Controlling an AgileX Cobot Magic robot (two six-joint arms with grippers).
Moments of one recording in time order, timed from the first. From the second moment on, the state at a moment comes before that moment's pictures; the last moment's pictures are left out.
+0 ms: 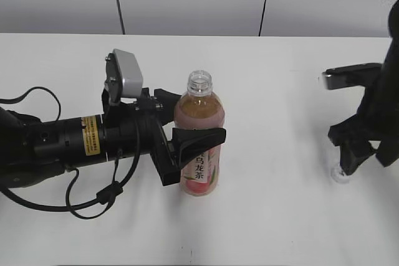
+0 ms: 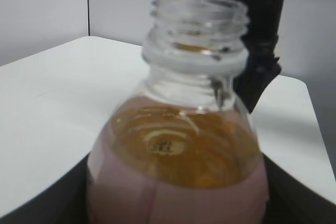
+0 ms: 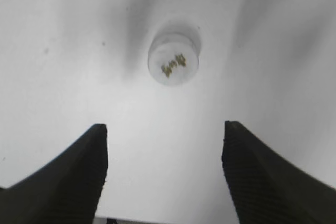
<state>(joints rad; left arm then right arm) -0.47 1.98 -0.66 0.88 -1.21 -0.35 0.22 1.79 -1.02 0.03 0.94 -0.09</state>
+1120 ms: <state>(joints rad) -0.47 1.98 -0.66 0.87 -1.21 -0.35 0.22 0.26 -0.51 0.05 0.91 -0.19</state>
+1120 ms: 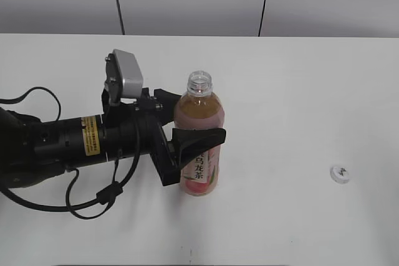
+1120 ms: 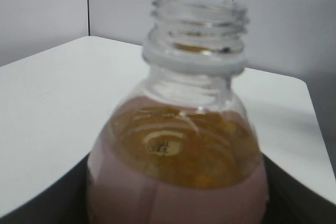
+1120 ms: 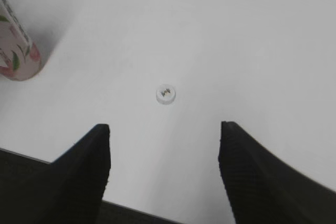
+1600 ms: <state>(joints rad) -0.47 1.98 -0.66 0.87 -1.21 -0.35 0.22 0.17 -0.52 0.10 1.08 -0.19</state>
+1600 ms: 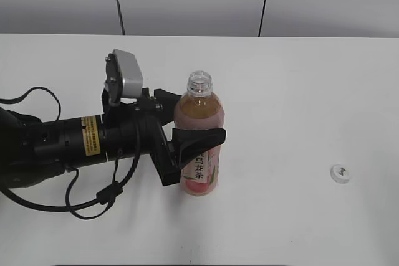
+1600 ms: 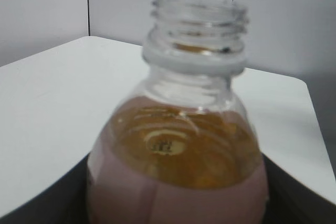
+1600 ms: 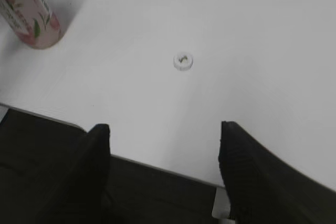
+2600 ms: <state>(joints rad) -0.47 1.98 -0.66 0.88 -1.21 -0.34 0.22 -0.01 -0.51 0.08 1.10 -0.18</state>
